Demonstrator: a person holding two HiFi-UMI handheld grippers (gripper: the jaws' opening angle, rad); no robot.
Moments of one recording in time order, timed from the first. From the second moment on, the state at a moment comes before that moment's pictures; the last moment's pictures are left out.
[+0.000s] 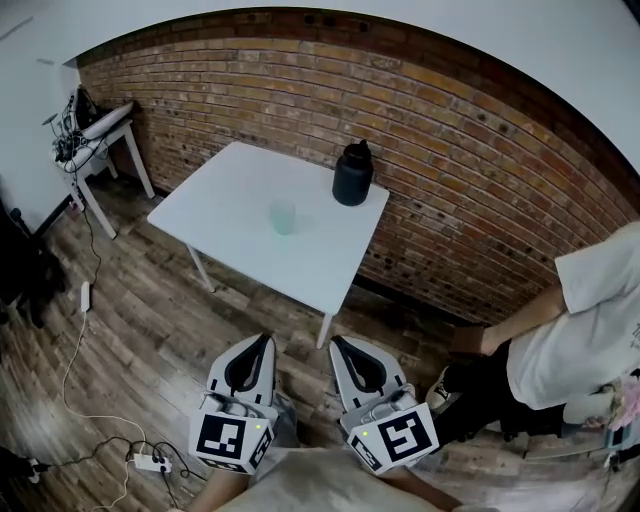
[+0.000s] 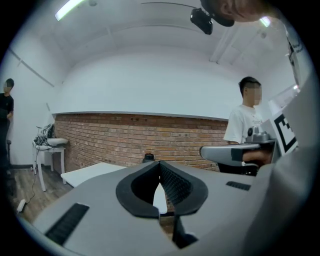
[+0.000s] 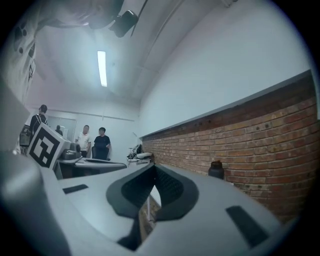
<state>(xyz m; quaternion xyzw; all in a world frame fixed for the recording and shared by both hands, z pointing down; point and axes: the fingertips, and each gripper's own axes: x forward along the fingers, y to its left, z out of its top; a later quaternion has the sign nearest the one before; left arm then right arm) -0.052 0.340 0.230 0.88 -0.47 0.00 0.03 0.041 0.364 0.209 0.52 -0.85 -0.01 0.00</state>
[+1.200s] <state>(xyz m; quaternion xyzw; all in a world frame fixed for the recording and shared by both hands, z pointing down) -0.053 -0.036 0.253 0.92 -0.37 0.05 0.06 0.018 -0.014 0.236 0.58 -0.81 0.04 0.02</state>
